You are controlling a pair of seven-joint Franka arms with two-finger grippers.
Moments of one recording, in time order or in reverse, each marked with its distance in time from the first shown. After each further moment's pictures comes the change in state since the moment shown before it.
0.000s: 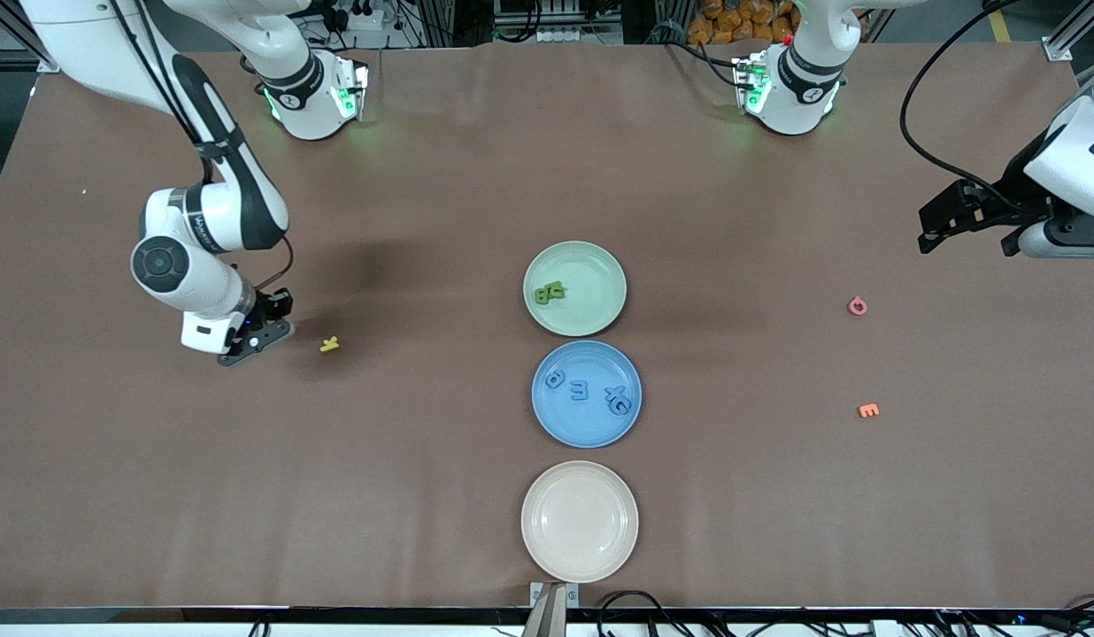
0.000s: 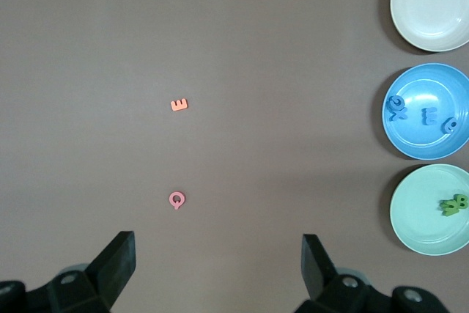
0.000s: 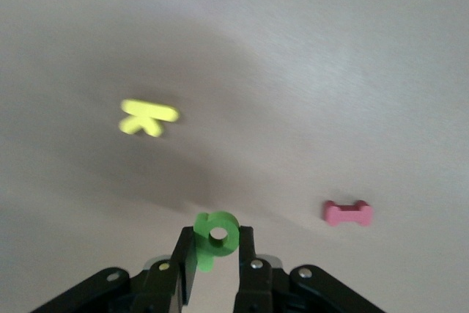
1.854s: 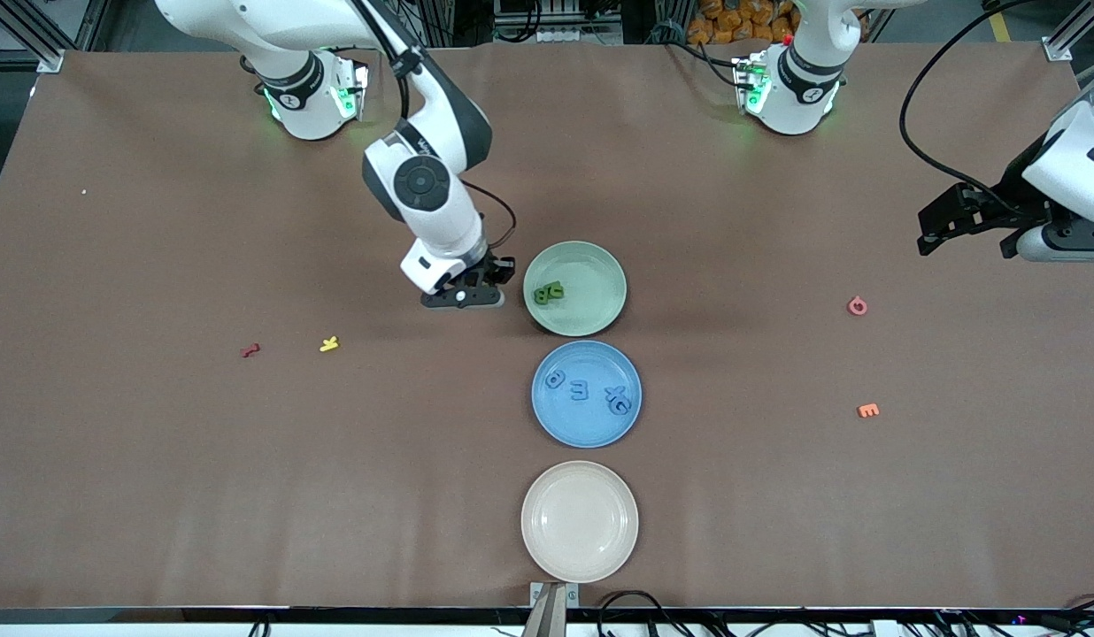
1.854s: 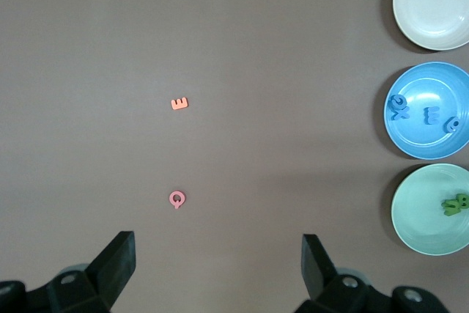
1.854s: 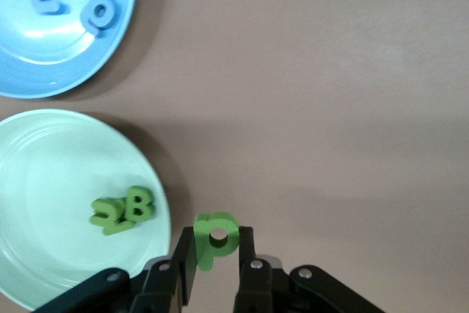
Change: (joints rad) left arm 0.001 0.007 0.001 0.000 0.000 0.000 0.001; right arm 0.575 0.087 0.063 0.275 0.204 -0.033 1.016
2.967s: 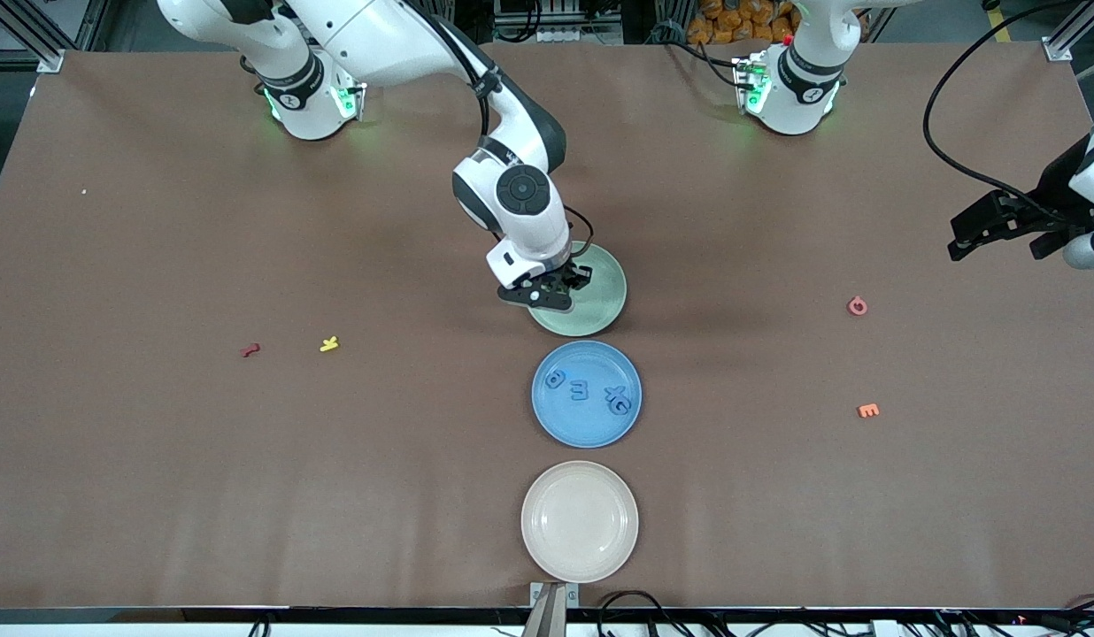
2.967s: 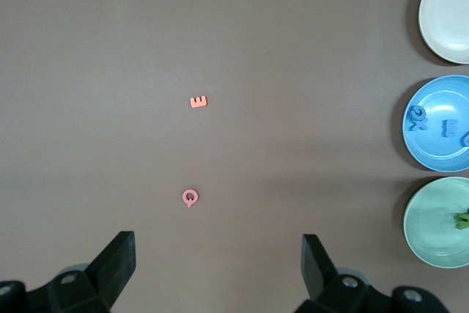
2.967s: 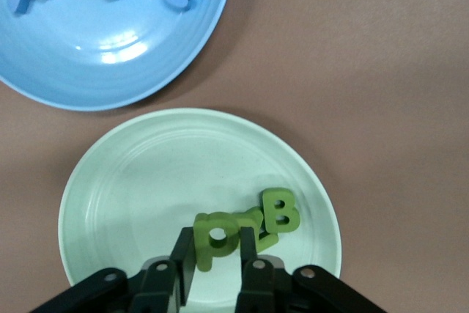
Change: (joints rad) left arm 0.054 0.003 0.006 0.001 0.001 0.000 0.002; right arm 0.157 0.268 -0.013 0.310 -0.001 0.005 0.380
